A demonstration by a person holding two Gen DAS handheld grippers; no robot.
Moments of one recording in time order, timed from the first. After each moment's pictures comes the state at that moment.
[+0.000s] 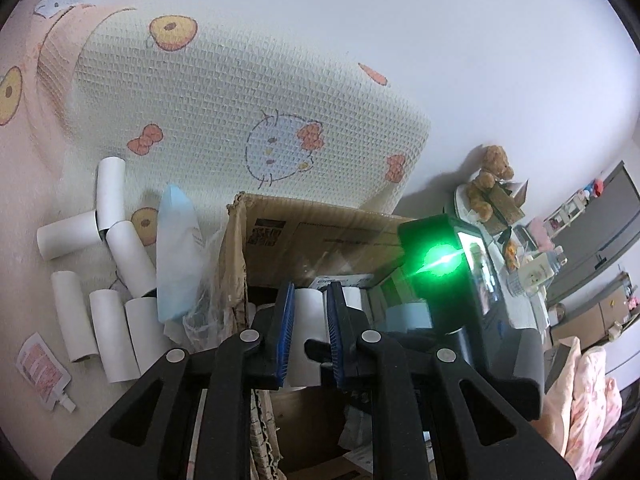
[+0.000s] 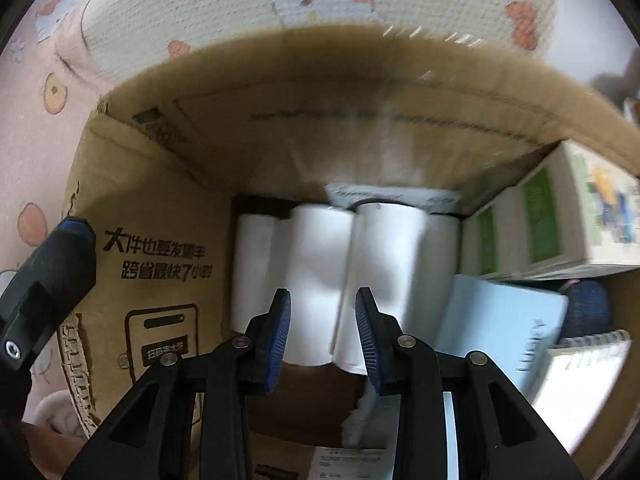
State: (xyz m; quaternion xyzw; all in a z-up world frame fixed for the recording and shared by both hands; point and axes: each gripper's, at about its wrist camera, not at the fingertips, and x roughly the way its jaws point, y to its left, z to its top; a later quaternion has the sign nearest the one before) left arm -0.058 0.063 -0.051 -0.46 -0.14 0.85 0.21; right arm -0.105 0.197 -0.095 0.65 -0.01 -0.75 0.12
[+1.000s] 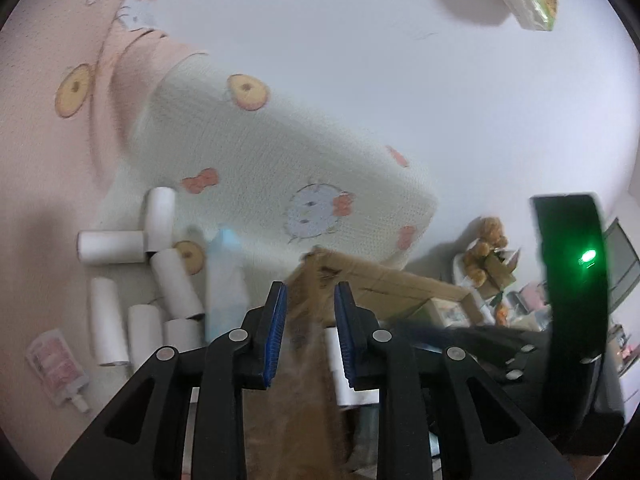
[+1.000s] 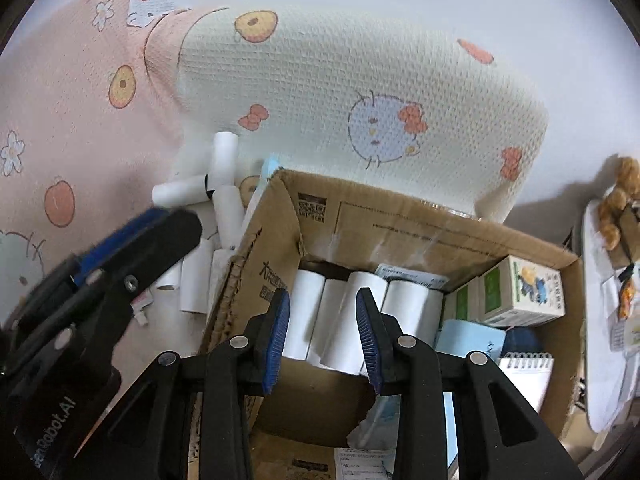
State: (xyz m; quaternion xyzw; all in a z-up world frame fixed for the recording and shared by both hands) left arm -0.025 -0.014 -0.038 -0.36 -0.21 0.90 0.16; right arm -0.057 0.134 0.002 0.52 0.11 -0.84 0.11
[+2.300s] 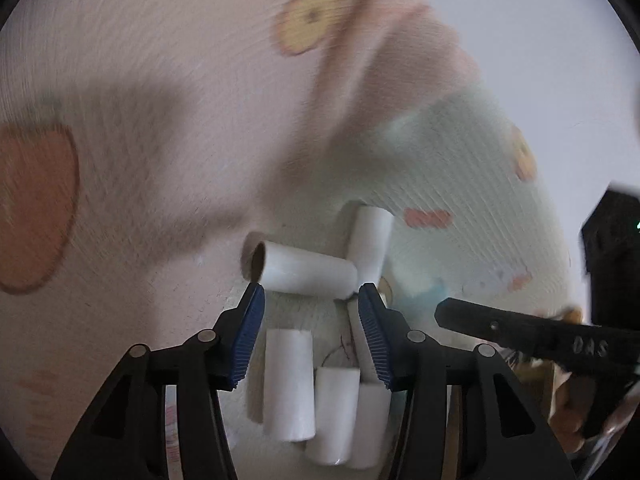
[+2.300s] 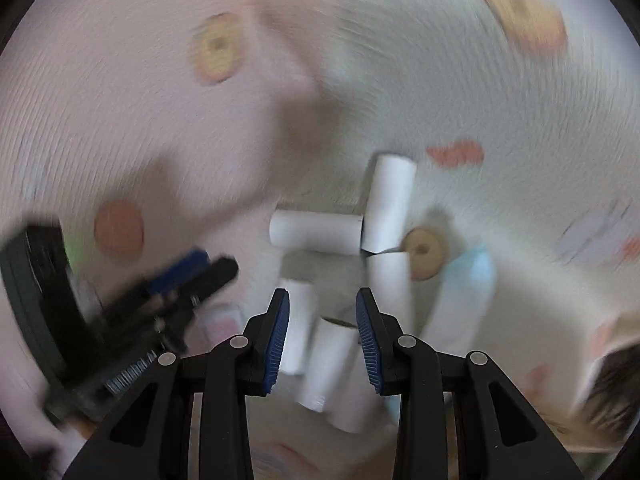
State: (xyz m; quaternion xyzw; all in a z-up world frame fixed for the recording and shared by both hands) left arm -0.106 -0.191 -0.153 -0.43 -0.33 0.84 -0.02; right arm -0.174 -0.018 -0.056 0.60 0.05 -0.74 0.30
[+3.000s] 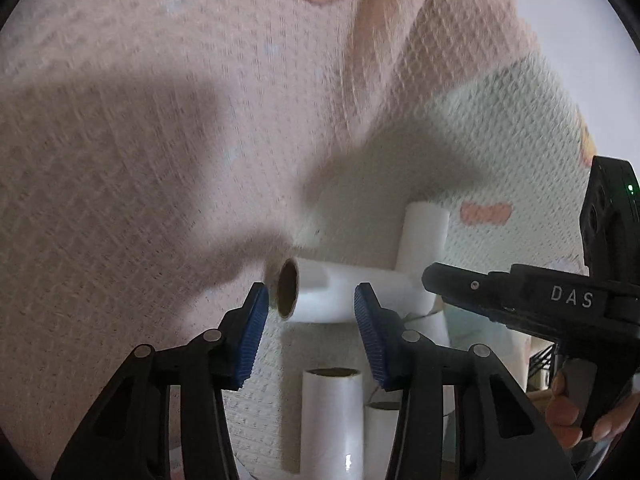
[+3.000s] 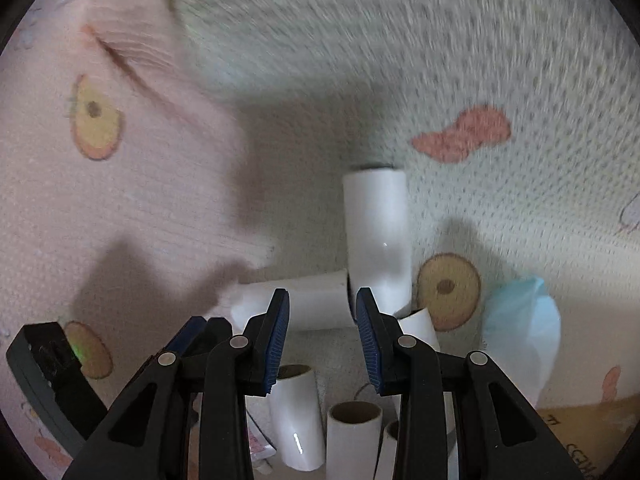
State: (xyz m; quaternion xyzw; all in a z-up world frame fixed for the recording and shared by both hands) left arm -0.148 -0.182 -0.195 -0.47 -0.26 0.84 -0.03; right arm -0.228 -0.032 -0.131 0.62 -0.04 -0.75 0.24
